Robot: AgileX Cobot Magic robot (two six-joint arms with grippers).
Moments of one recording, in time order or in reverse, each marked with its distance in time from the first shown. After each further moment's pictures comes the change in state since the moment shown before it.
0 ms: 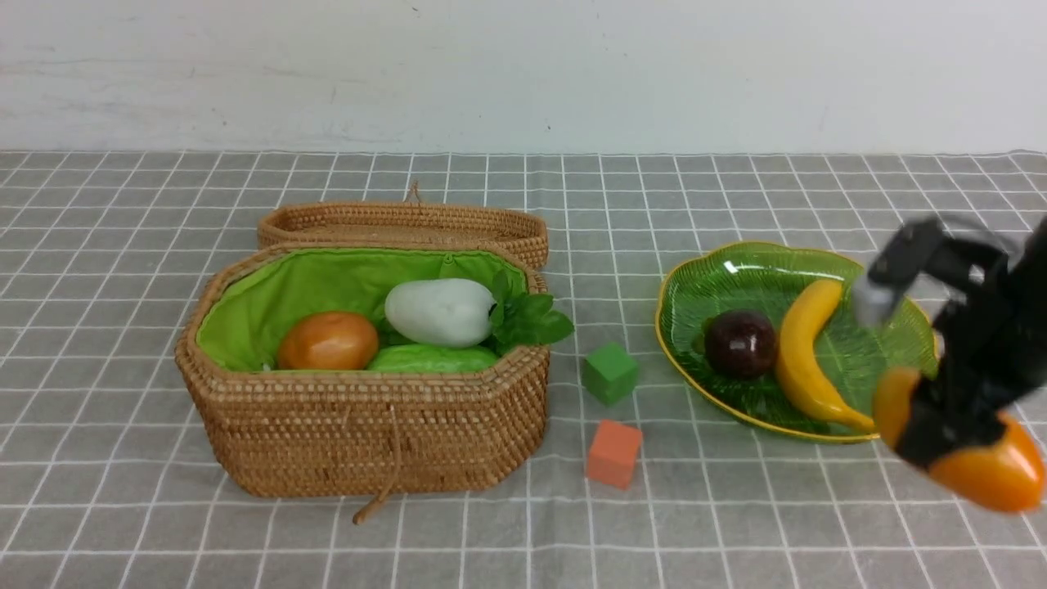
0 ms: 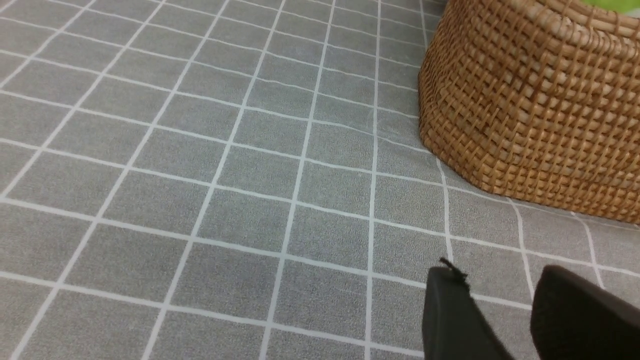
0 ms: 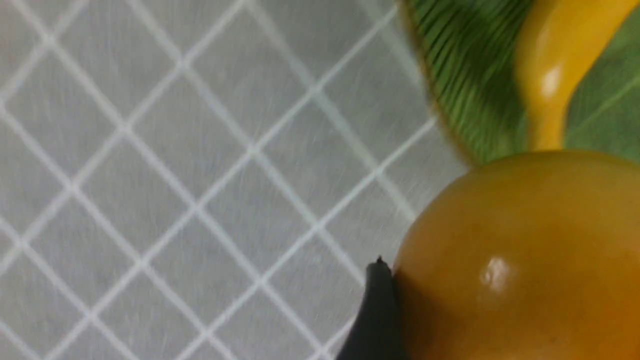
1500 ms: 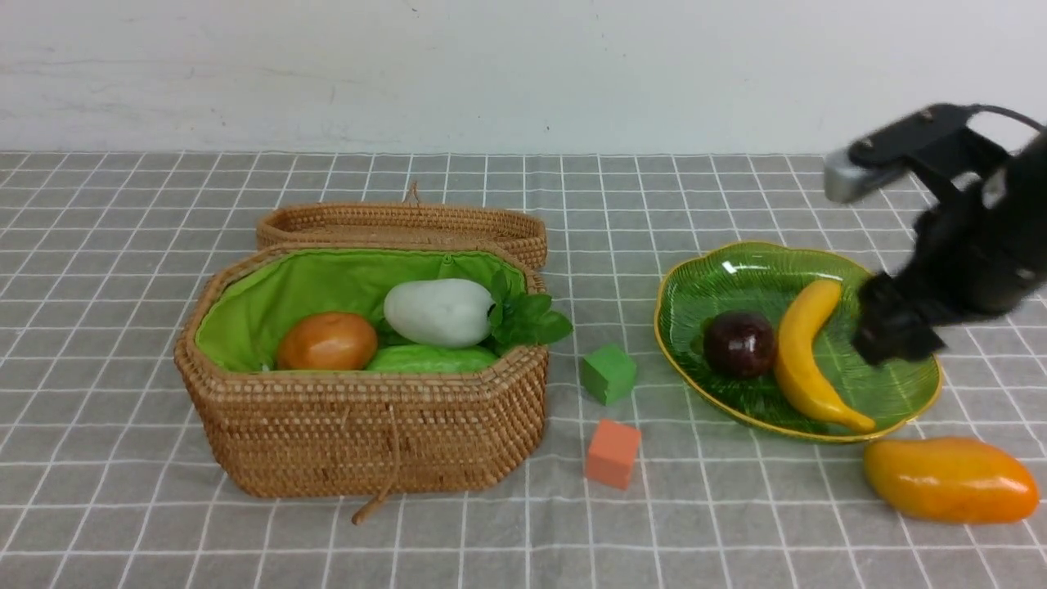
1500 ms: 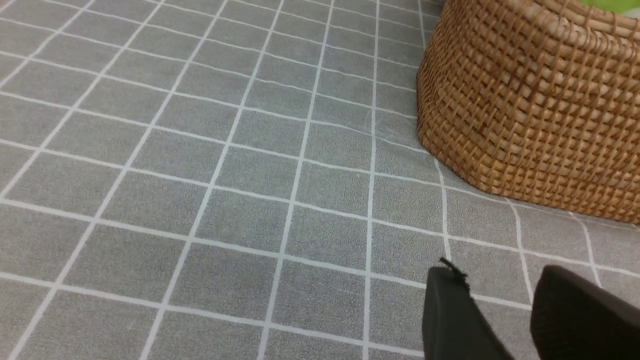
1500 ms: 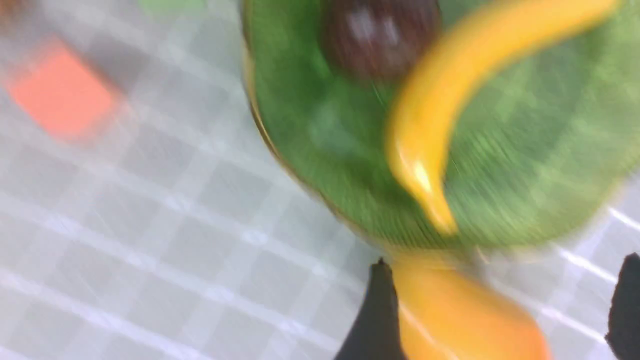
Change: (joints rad) right arm 0.147 -0.118 0.054 -0.280 -0.135 0.508; left arm 0.000 0.000 0.000 0.000 0.000 0.000
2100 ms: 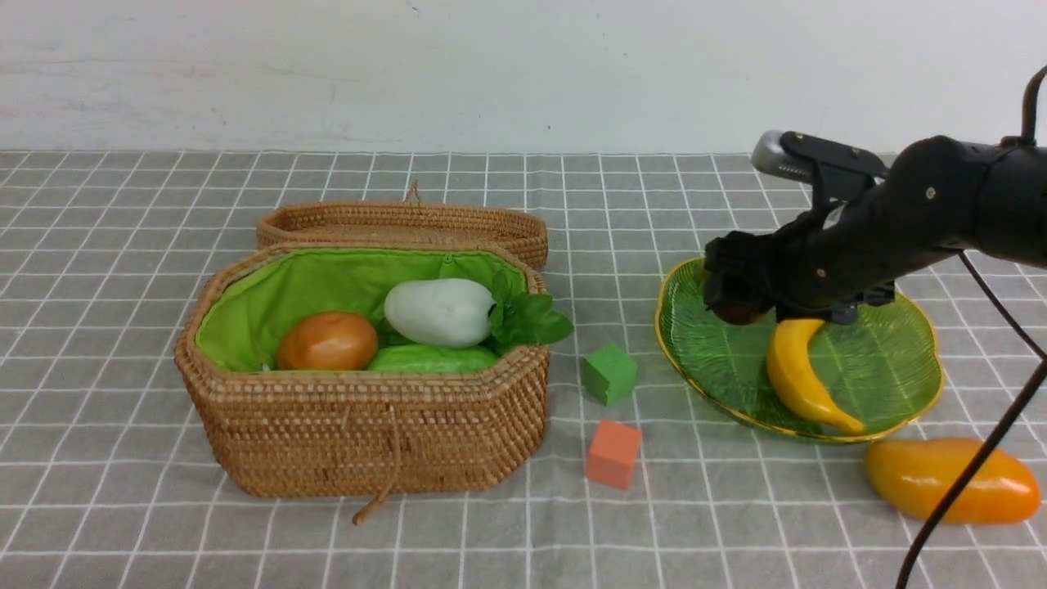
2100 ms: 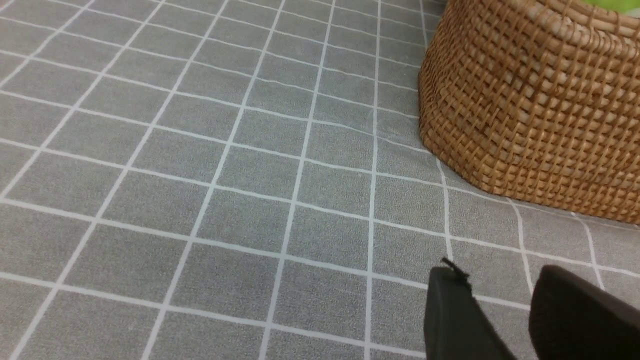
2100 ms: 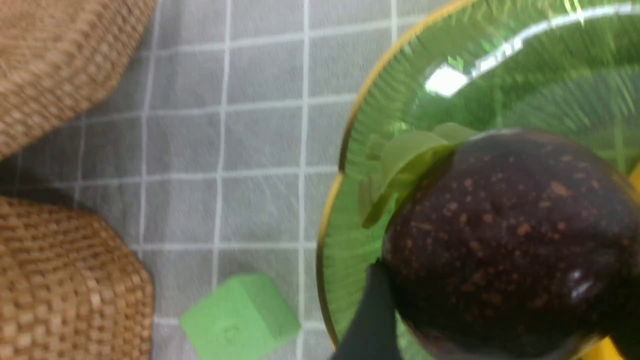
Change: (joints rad) right arm 0.035 0.332 -0.100 0.320 -0.473 0.461; left arm 0.000 0.000 0.000 0.000 0.000 0.000
